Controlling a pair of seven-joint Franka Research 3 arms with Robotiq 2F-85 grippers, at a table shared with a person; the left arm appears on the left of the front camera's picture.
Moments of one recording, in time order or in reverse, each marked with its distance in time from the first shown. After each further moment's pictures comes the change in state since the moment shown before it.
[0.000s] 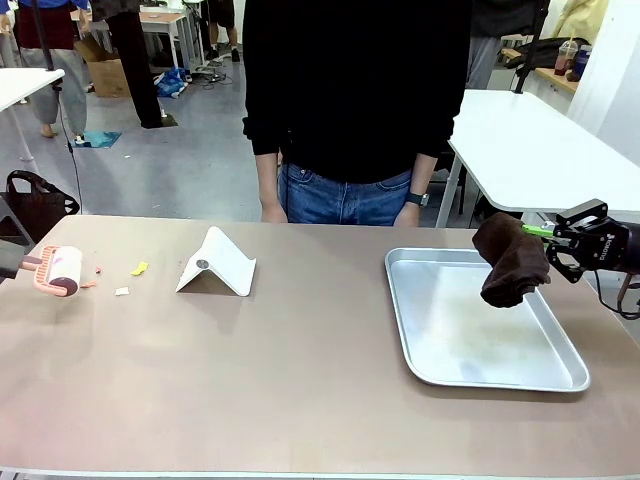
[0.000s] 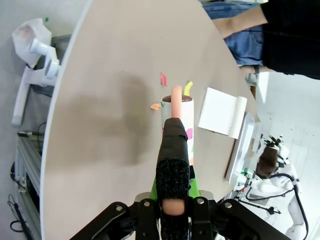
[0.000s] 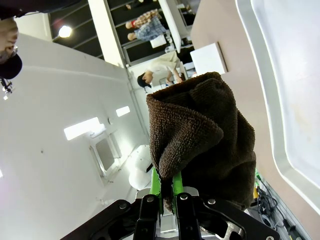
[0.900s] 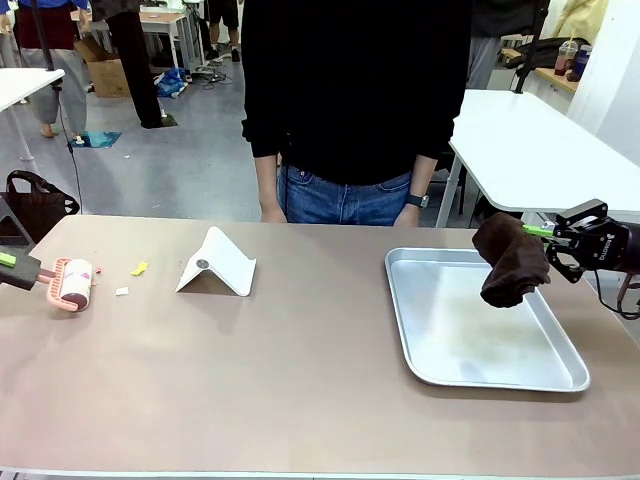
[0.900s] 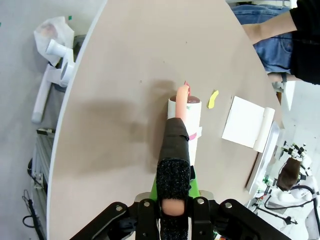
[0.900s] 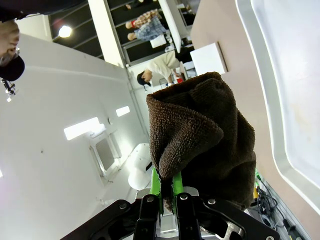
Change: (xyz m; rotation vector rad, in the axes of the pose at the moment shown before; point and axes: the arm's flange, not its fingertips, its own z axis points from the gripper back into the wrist) left arm 0.011 -0.010 -0.032 0.135 0.000 0.001; right arm 0.000 0.000 0.000 0.000 0.000 0.000
